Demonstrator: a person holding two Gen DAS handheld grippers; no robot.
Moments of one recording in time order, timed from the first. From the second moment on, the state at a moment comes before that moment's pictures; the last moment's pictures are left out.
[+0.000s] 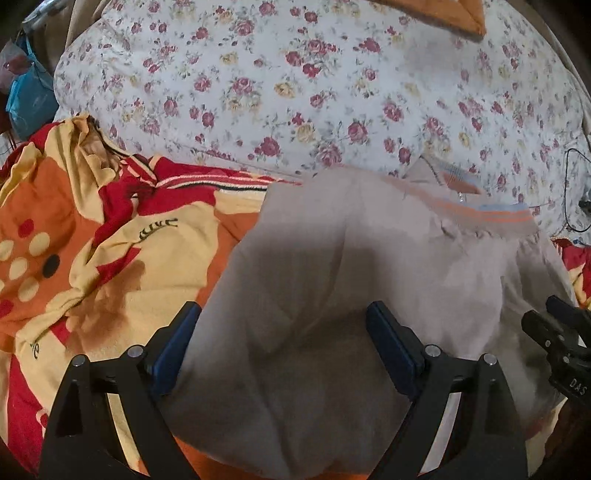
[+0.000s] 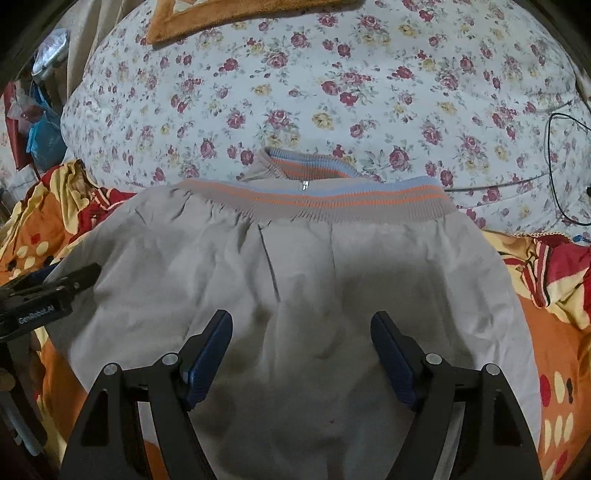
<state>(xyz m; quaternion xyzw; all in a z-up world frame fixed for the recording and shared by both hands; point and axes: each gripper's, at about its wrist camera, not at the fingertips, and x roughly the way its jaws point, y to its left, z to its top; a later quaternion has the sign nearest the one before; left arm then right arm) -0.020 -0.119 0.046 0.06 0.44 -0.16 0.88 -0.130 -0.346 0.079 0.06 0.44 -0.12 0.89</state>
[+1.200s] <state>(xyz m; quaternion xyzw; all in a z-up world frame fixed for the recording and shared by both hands) -0.016 -0.105 0.054 0.02 0.42 -0.16 0.89 -0.130 -0.349 0.078 0.07 0.43 -0.13 0.89</state>
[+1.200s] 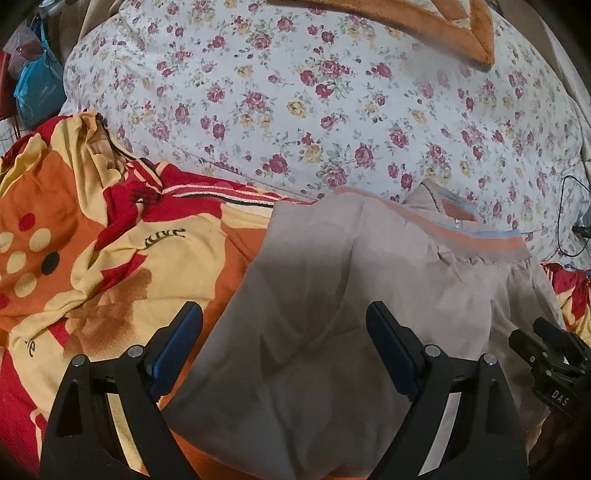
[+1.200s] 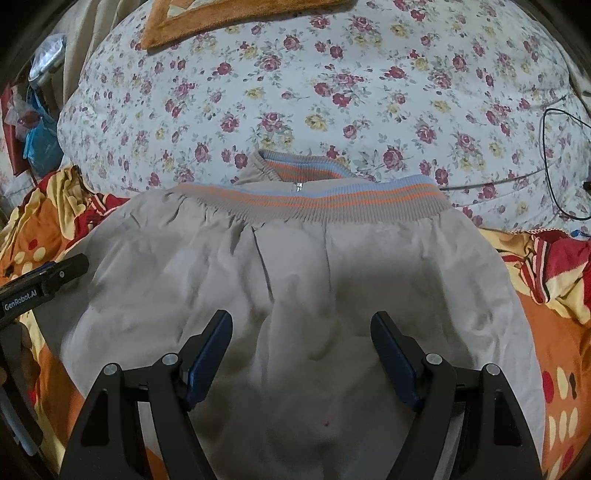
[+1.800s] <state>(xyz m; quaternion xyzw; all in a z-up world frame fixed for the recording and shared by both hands) -0.012 -0.104 0.051 0.02 0.43 -0.15 0.89 -0.130 -0.347 0.080 0.07 0.42 -0.12 0.90</state>
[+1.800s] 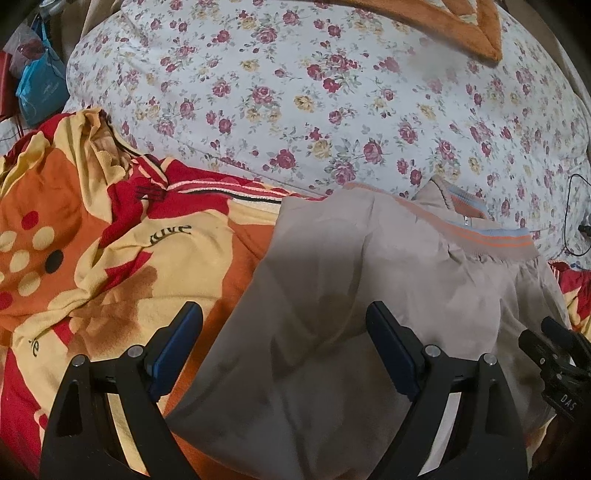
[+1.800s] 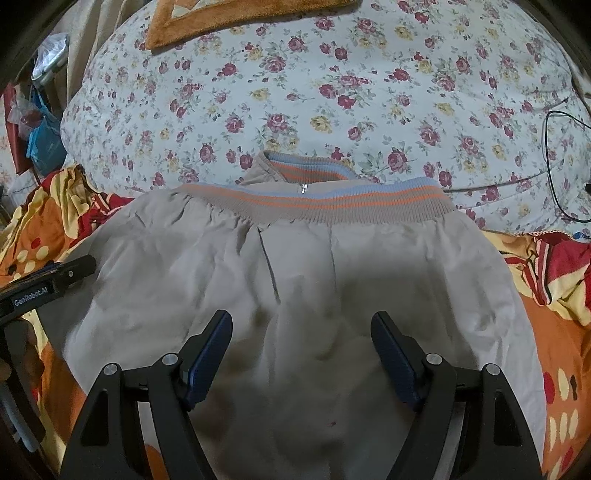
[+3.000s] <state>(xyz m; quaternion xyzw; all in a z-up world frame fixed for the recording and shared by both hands) 0.044 -0.091 0.005 -0.09 0.54 -0.23 0.80 -0.083 -0.340 0.045 0.07 0.48 -0.04 0.87</state>
